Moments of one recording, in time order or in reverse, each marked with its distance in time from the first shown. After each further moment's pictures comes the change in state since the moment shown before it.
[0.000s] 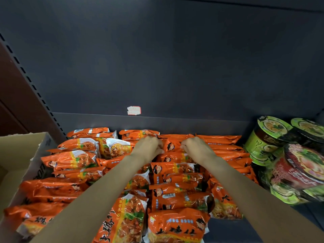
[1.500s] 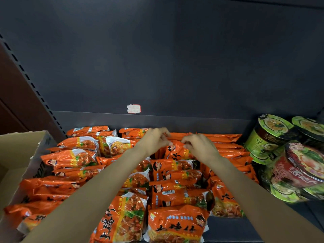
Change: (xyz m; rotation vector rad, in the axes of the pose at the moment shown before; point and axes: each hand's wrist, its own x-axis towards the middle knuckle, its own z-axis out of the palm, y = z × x) left_hand 0.012 0.005 -0.009 -0.371 0.076 0.088; right_hand -0.009 0.006 -0.004 0.029 0.158 -0.046
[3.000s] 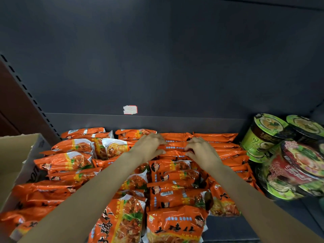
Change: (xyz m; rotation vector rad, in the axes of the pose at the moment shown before) left_hand -0.003 -0.012 0.005 0.509 -0.154 0.121; right_hand -0.017 0.016 0.014 -0.063 0.016 0.025
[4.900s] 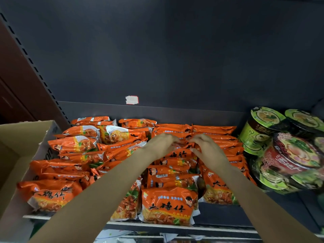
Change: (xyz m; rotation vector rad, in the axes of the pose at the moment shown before) left_hand -0.014 0.064 0.004 -0.220 -0.009 -0.093; right_hand -0.046 0.015 -0.011 0.078 -0.043 0.044
